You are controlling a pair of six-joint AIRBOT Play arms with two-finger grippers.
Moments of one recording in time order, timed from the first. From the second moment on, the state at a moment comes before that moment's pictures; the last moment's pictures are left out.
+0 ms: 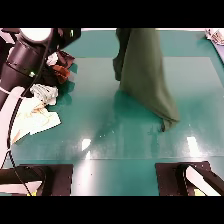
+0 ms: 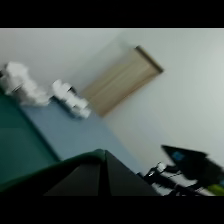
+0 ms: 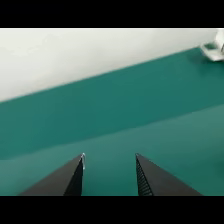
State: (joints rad) left arm -0.58 -1.45 1.80 0.55 -0.41 -1.48; right arm -0.33 -0.95 1.64 -1.31 1.04 1.64
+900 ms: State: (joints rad) left arm -0.47 -1.27 1.32 1.71 -1.27 -1.95; right arm -0.08 -0.69 0.82 -1.44 1.21 1.57
